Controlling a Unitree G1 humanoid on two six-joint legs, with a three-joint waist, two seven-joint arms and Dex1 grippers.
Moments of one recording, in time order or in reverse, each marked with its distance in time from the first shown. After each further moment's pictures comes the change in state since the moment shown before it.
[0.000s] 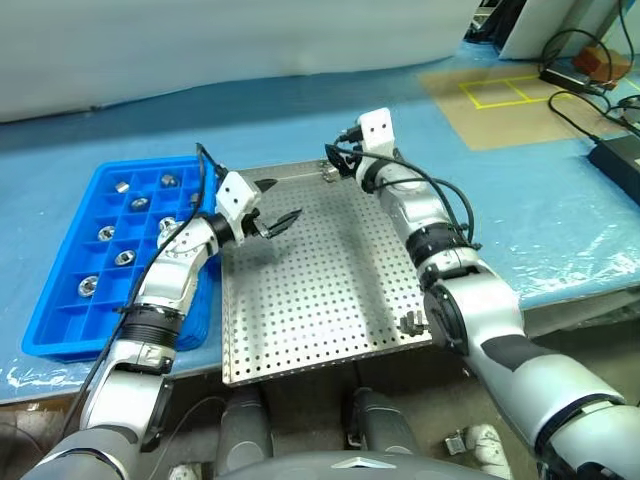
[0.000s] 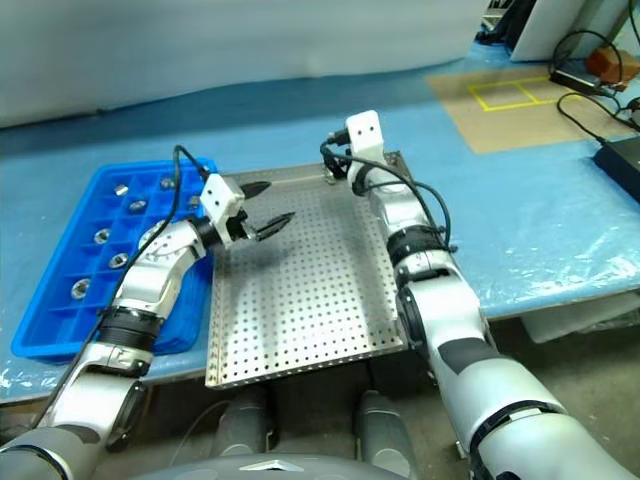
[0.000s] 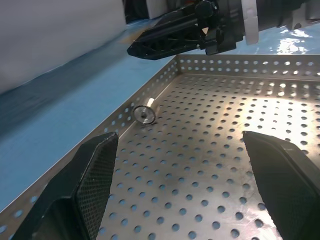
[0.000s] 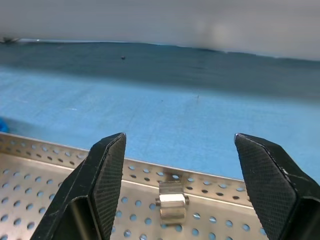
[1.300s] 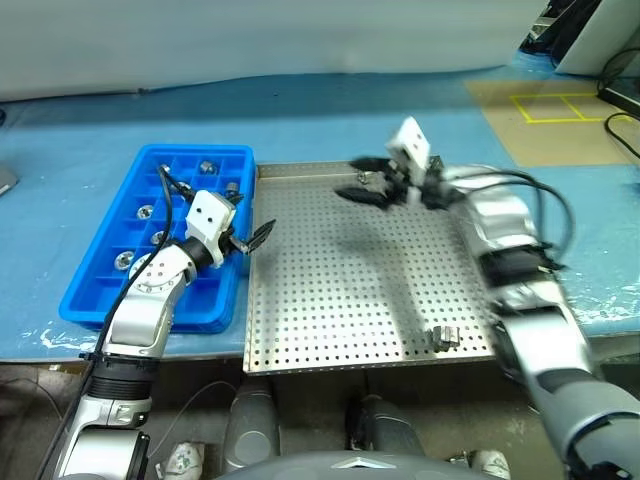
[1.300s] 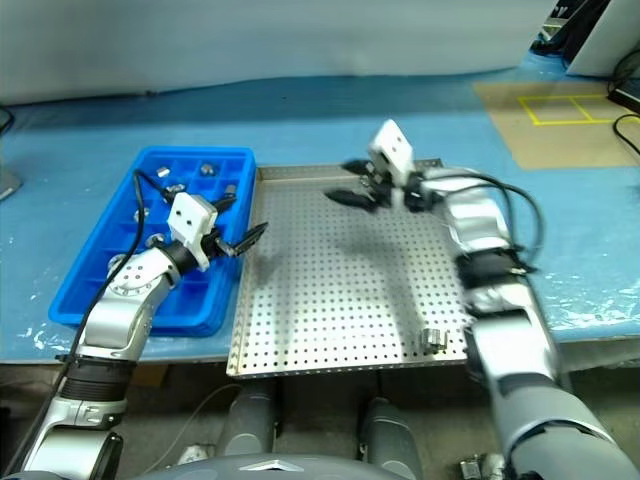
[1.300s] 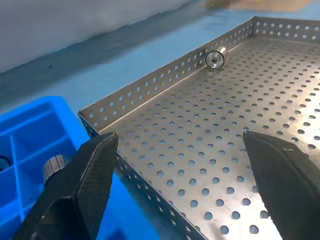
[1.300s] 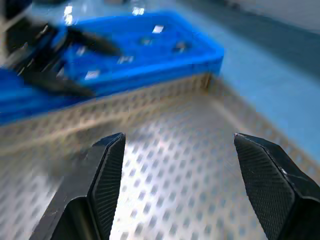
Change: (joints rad) left arm 0.247 0.022 0.050 -0.337 -0.015 0.195 0.142; right arm 0.440 -0.447 0.197 -0.963 0.142 0.453 0.945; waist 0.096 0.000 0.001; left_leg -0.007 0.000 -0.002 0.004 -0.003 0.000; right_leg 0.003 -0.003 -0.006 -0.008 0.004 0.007
